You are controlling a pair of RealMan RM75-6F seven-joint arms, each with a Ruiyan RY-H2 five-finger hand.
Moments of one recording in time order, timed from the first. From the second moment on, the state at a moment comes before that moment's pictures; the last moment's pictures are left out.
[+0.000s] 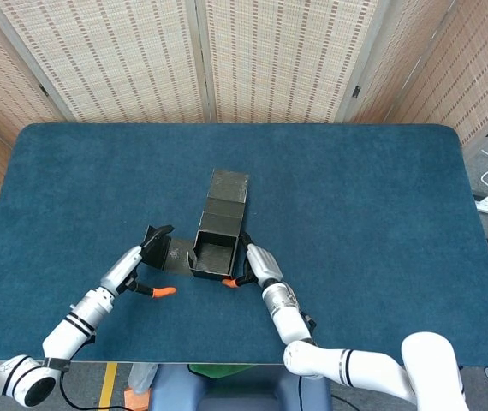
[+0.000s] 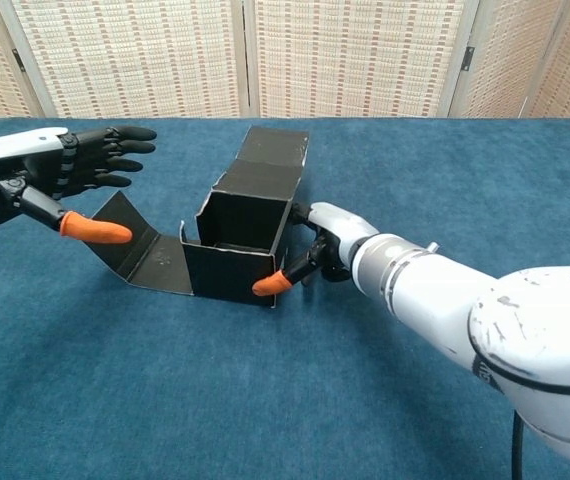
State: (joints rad) left arm -0.59 -1.34 -0.11 -1.58 1.43 0.97 -0.72; right arm 0.85 -1.99 0.37 -1.32 -0.62 0.91 -0.16
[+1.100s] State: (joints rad) left arm -0.64 -1.34 0.06 -1.47 1.76 1.03 -0.71; right arm 0.73 -1.78 0.60 -1.55 -0.72 0.64 0.31
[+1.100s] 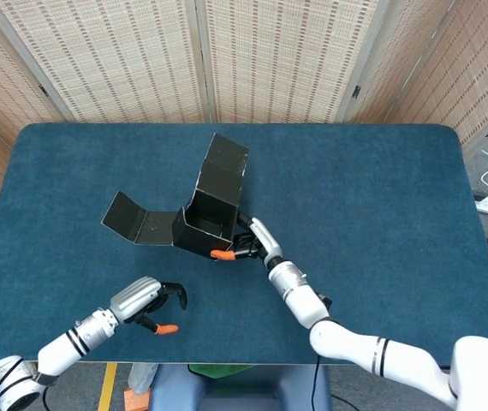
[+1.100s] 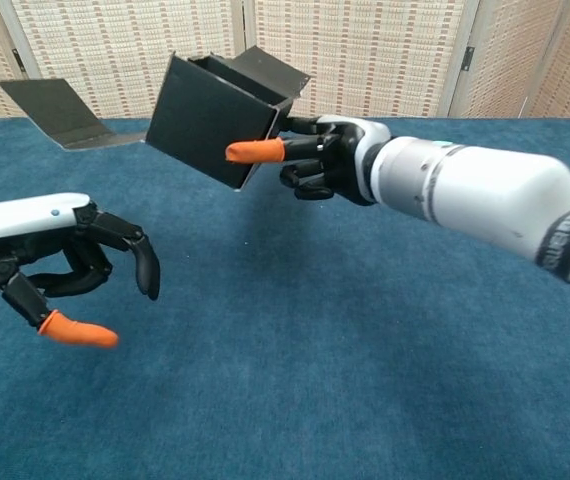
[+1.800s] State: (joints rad) left arm -0.57 -1.35 -0.05 -1.42 1.65 1.31 -0.54; right arm 0.55 -1.59 0.49 -1.71 -0.99 0.54 0.50
